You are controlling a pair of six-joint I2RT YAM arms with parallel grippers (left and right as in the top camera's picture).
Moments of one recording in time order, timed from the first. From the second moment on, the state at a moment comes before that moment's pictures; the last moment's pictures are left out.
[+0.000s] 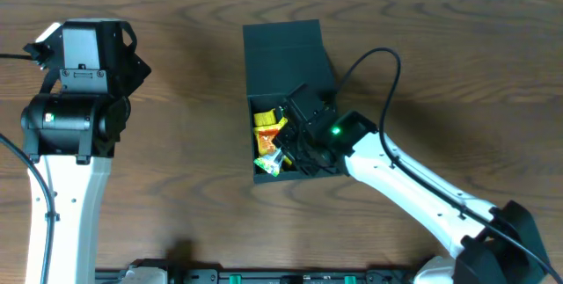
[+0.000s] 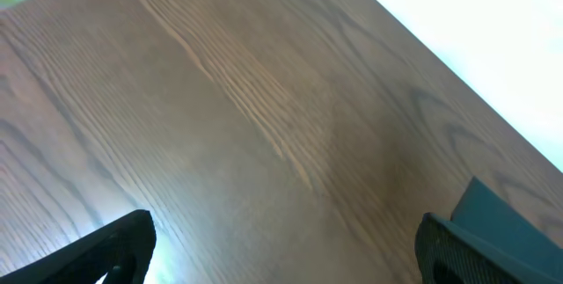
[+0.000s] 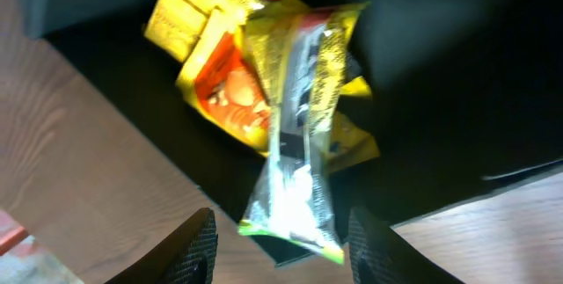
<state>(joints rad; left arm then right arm) -0.05 1.30 1.54 -1.12 -0.45 -0.75 0.74 1.60 1.17 -0.74 -0.12 1.52</state>
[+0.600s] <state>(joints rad) -0.05 1.30 1.54 -1.12 -0.46 -0.75 0.79 1.69 1.17 -0.68 -0.06 1.52</state>
